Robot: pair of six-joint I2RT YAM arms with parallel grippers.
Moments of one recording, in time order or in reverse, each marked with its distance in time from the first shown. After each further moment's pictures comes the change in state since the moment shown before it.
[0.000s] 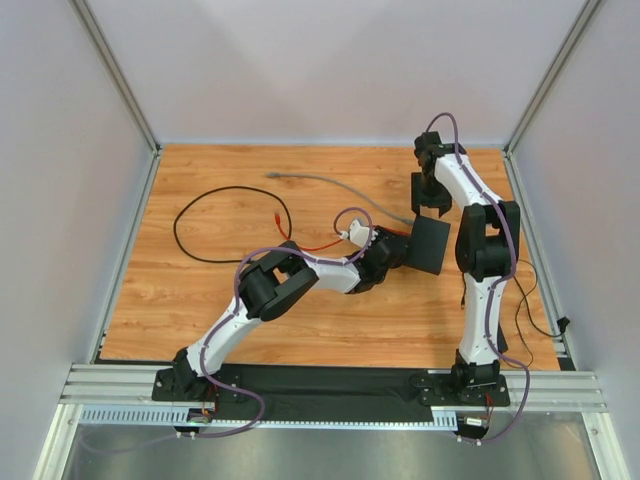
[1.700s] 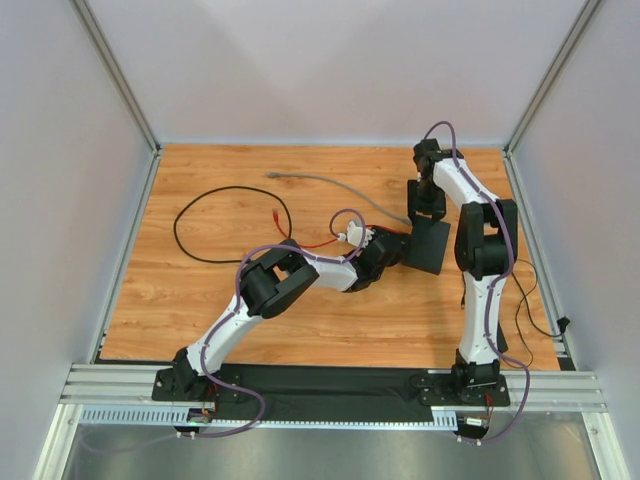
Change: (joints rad) left arm 0.029 0.026 0.000 0.047 0.067 -0.103; right arm -0.006 0.031 -0.038 0.035 -0.112 0.003
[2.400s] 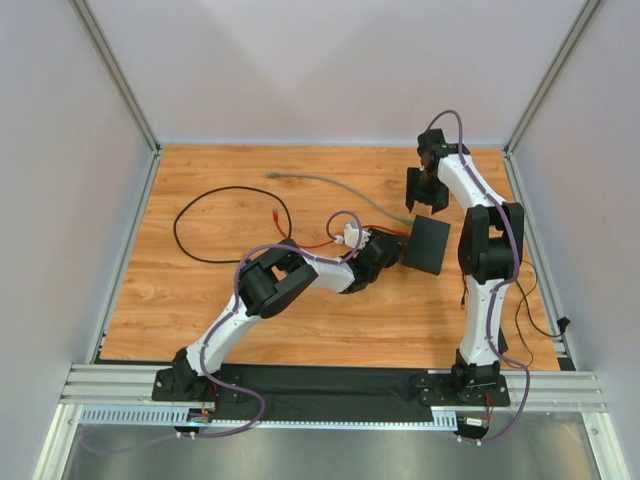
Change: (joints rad) left arm 0.006 -0.010 -0.039 0.031 0.016 -0.035; right arm 0.000 -0.067 -0.018 0.035 -0.020 0.023
